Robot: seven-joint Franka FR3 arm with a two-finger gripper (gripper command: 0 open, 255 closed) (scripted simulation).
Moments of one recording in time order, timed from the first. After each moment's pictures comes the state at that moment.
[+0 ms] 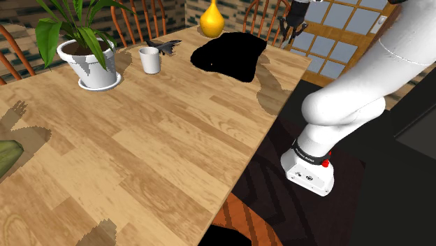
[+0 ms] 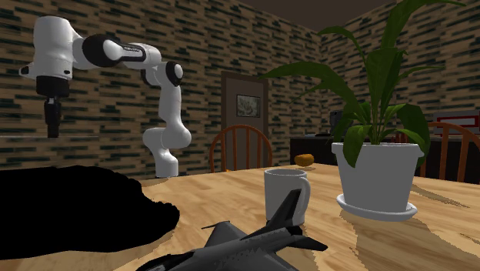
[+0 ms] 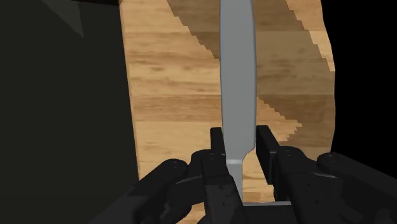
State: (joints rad) arm -0.65 -0.17 -0.14 -2.05 -0.03 1.88 0.61
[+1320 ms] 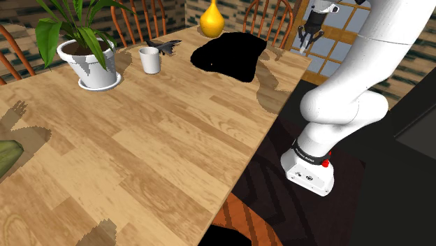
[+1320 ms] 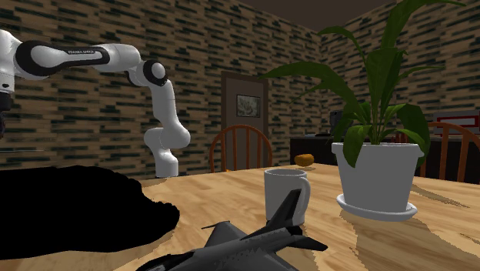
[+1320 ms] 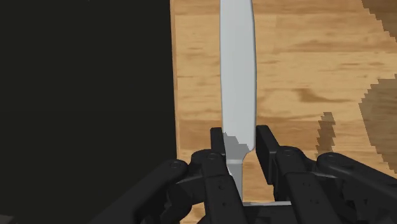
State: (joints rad) arm -0.78 0.14 -0.29 -1.80 0.03 1.93 0.31
